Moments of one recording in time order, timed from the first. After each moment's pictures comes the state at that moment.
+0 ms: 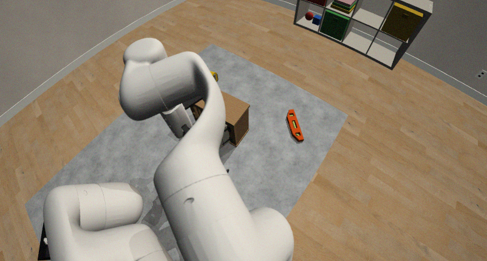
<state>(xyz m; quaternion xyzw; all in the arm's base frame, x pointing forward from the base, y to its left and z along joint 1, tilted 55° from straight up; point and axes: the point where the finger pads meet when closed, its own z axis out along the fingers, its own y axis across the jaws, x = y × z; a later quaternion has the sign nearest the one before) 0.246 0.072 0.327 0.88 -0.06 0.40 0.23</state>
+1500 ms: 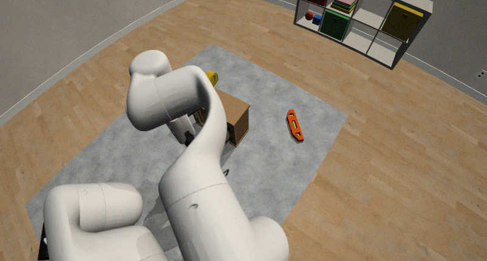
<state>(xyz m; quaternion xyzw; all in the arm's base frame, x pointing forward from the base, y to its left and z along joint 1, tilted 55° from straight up) 0.261 0.059 0.313 0.89 -0.06 0.40 0.23</state>
